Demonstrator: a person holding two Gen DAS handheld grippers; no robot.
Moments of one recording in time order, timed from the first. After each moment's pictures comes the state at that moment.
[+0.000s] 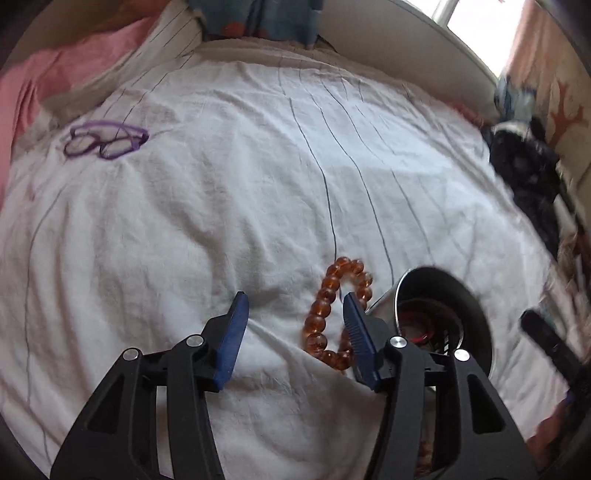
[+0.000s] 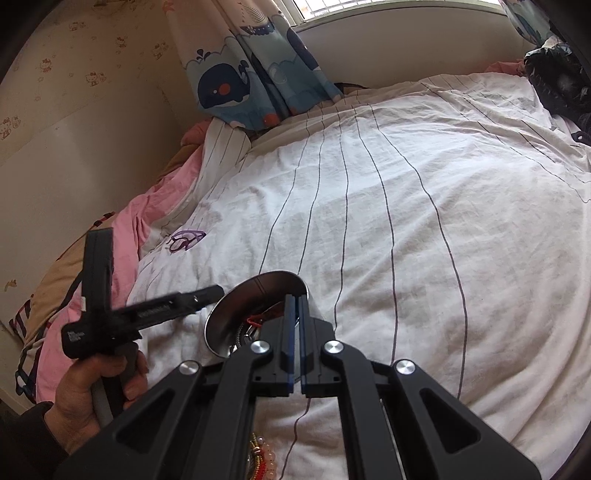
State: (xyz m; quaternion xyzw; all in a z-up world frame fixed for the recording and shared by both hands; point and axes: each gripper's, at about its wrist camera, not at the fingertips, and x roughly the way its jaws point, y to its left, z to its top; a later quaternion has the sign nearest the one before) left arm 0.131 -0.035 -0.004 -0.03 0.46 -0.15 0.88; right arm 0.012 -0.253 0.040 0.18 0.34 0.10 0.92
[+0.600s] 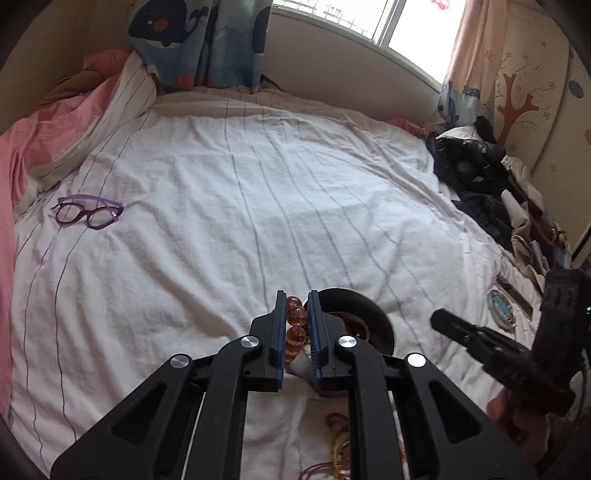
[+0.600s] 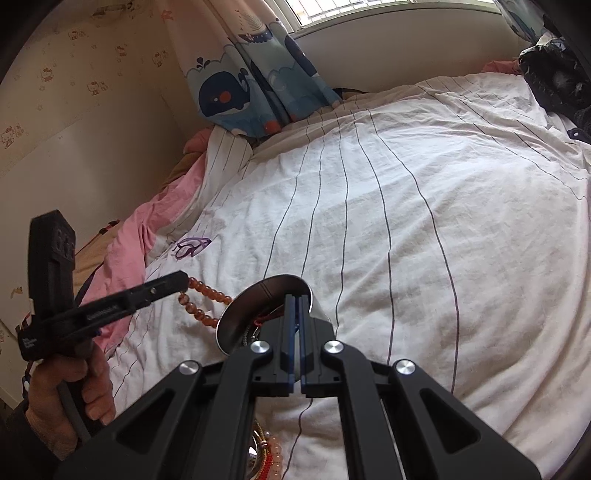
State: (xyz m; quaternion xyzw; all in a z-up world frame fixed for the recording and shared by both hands) left arm 0.090 -0.033 0.080 -0.06 0.39 -0.25 0.89; right arm 0.003 -0.259 0.048 0.19 0.33 0.10 0.92
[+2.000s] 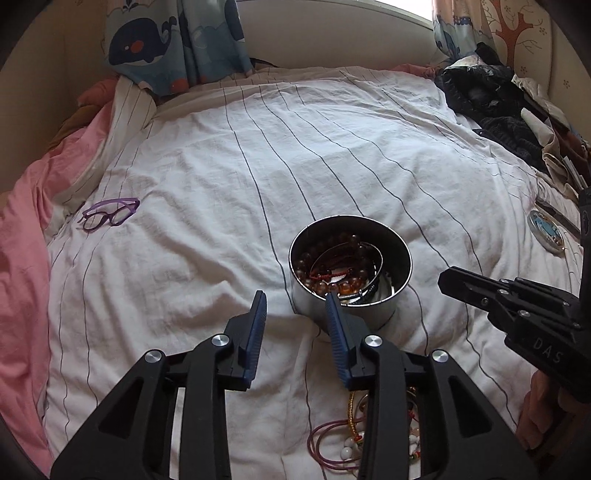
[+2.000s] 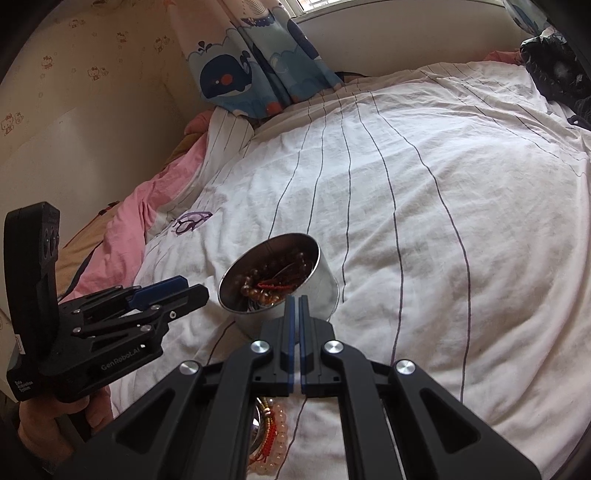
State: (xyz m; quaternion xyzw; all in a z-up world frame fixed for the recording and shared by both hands) left arm 0.041 -0.068 0.052 0.09 0.41 -0.18 0.89; right arm -0.020 -0.245 0.024 0.19 0.36 0.10 0.91
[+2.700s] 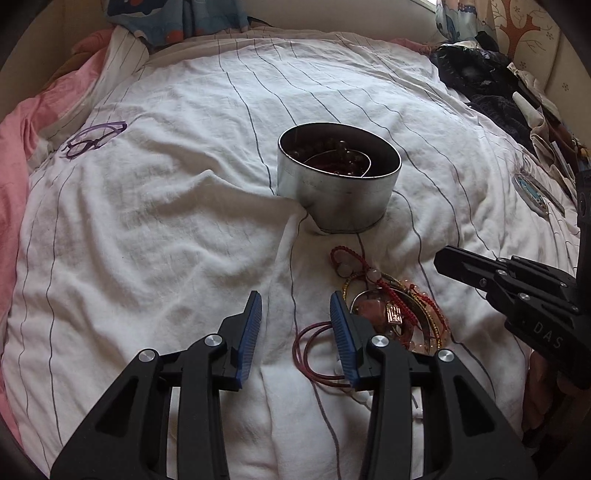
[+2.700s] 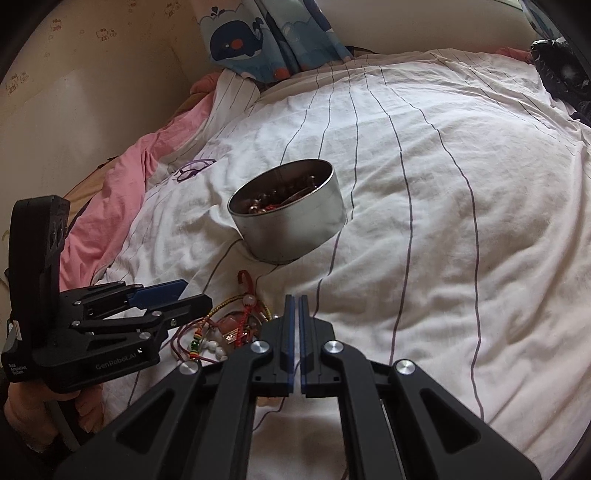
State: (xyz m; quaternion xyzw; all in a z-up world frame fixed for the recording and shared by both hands) left arm 0.002 -0.047 0.005 0.06 0.48 -0.21 0.85; right arm -0.052 -0.220 0.003 0.14 0.41 0.11 0.90
